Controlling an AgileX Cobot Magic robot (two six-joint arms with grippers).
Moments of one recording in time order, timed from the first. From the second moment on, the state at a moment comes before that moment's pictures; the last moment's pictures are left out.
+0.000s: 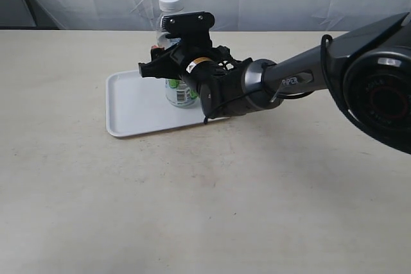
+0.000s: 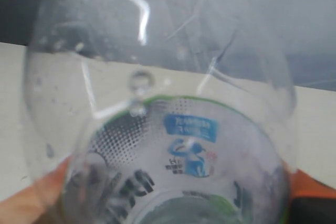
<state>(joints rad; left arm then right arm) -0.03 0.01 0.00 0.11 0.08 0.01 0.84 2.27 -1.37 0.45 -0.58 -0.25</state>
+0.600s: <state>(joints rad) -0.03 0.01 0.00 0.11 0.08 0.01 0.84 2.25 -1.37 0.42 -0.45 -0.23</state>
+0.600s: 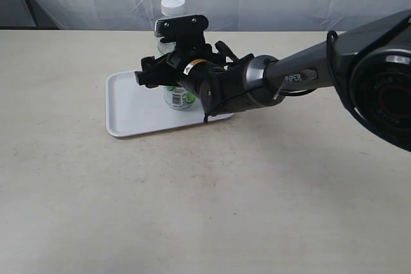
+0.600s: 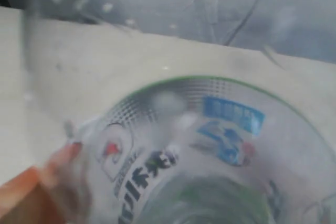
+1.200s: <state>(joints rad) -0.03 0.01 0.00 0.11 0.08 0.01 0.84 2.19 -1.37 0.33 -0.44 -0.23</state>
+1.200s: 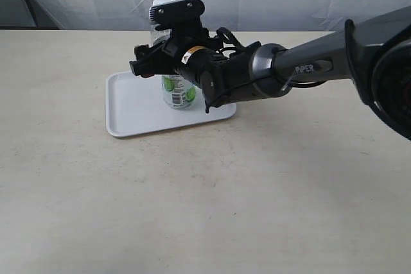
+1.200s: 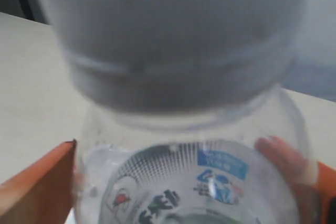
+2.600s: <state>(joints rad) -0.03 0.01 0.00 0.11 0.08 0.01 0.84 2.04 -1.37 0.45 -0.46 -0.39</state>
